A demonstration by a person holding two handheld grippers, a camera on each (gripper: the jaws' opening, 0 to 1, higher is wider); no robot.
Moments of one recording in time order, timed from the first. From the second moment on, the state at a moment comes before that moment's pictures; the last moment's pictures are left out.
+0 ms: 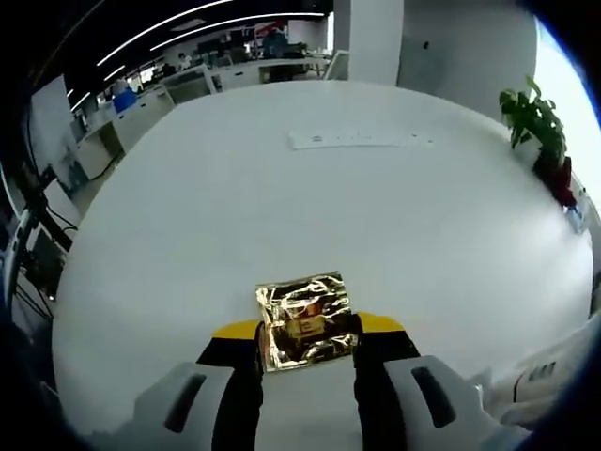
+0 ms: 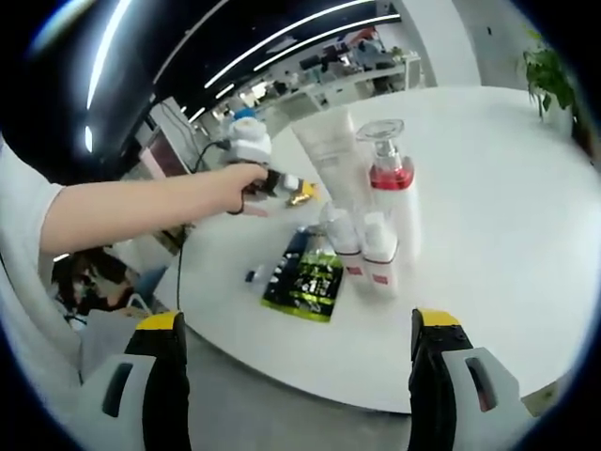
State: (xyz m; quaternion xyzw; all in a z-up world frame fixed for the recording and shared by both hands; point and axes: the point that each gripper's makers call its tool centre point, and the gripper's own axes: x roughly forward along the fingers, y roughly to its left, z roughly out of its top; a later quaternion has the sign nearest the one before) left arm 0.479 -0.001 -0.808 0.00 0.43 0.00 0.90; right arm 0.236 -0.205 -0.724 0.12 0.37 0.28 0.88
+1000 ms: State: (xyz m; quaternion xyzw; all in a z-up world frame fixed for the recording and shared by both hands) left arm 0.441 0.009 -0.787 0.00 0.43 0.01 0.90; right arm 0.237 -0.200 -0.716 0.12 0.35 0.30 0.88
